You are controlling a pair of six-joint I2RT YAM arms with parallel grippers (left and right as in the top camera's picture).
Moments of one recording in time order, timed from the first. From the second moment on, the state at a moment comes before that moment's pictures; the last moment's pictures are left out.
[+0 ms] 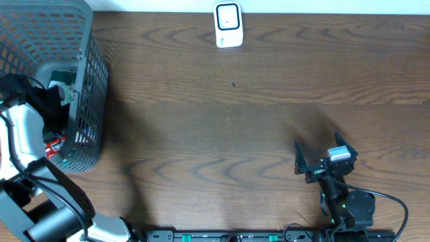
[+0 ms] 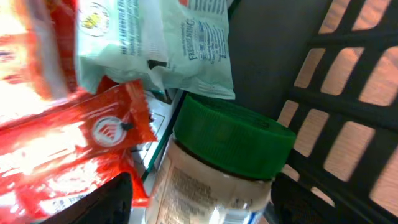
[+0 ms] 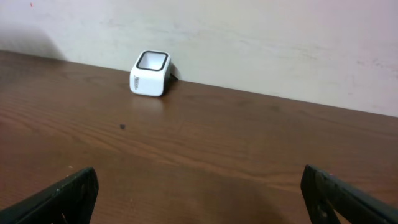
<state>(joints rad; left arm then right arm) 0.58 1.72 1.27 -0.92 0.20 0.19 0.07 0.01 0.01 -0.06 -0.15 -0.07</state>
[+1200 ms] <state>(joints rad) 0.58 1.82 1.25 -0.87 0.20 0.11 0.07 0.01 0.01 -0.06 -0.15 -0.07</state>
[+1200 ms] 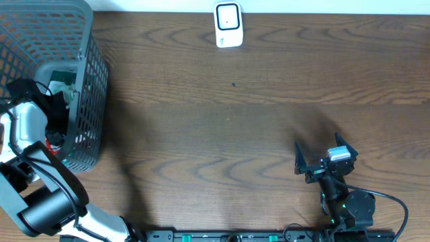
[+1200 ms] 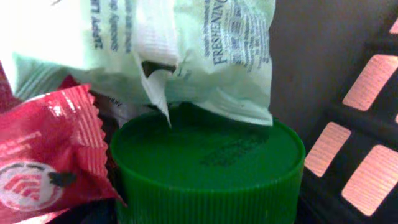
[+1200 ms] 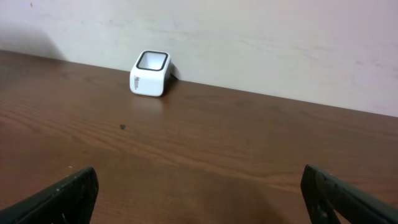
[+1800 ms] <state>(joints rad) 0.57 1.15 1.34 -0.66 0.10 0.01 0.07 0.01 0.01 -0.06 -0.15 -0.07</state>
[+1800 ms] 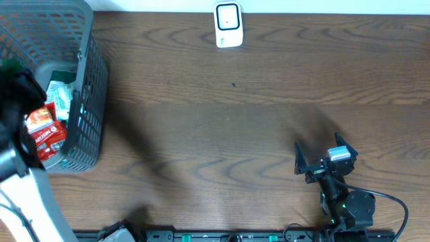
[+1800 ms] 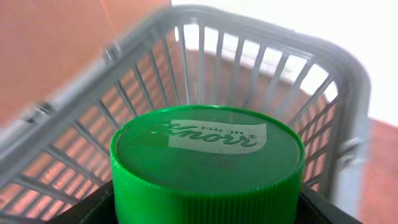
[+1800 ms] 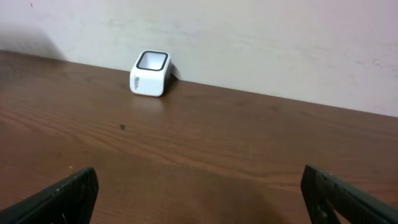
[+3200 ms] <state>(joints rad) -0.68 1.75 1.34 -0.85 0.10 -0.44 0.07 0.01 0.01 -0.06 -0.15 -0.07</state>
